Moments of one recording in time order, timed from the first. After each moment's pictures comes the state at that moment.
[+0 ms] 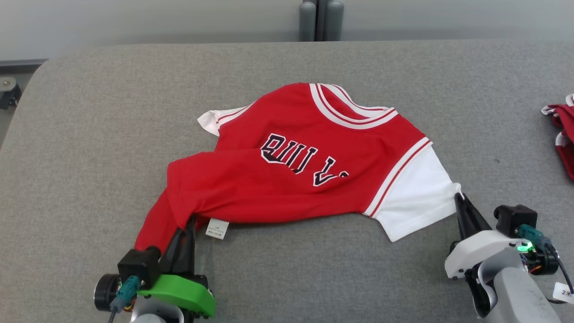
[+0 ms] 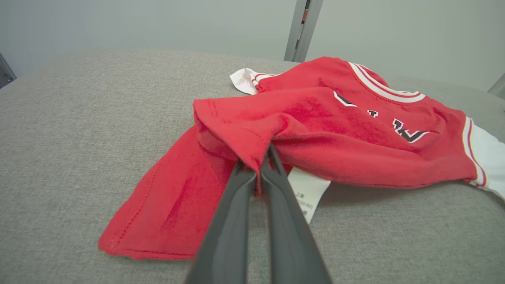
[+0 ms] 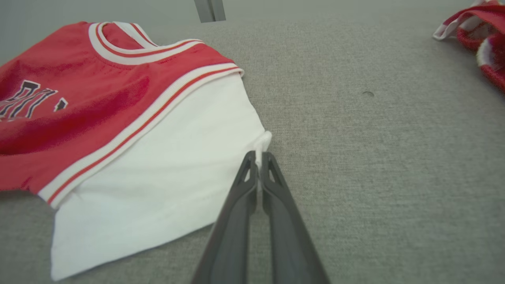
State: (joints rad) left arm -0.10 0.05 -0.17 0.35 -0.25 -0.13 -0.26; right arm -0.32 -0.05 -0.15 0.67 0.10 0.13 -0.26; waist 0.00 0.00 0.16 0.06
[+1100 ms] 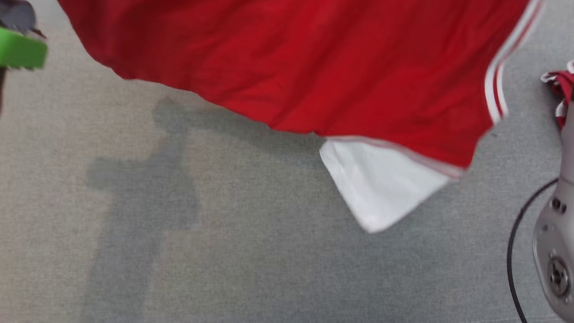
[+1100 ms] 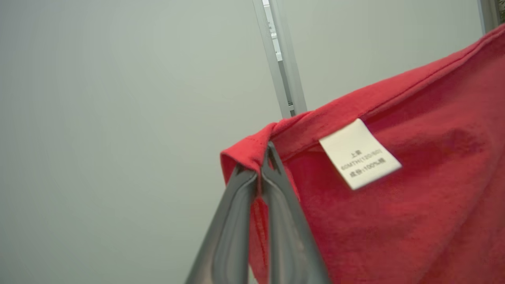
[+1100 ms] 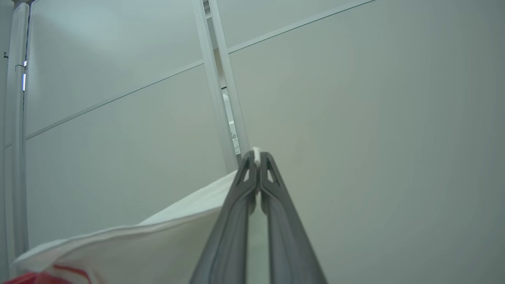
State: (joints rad) left arm -0.95 0.58 -0.35 0.16 -0.55 -0.13 -0.14; right arm -1.13 -0.14 -0.10 0.17 0.45 0.13 -0.11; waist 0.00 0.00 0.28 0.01
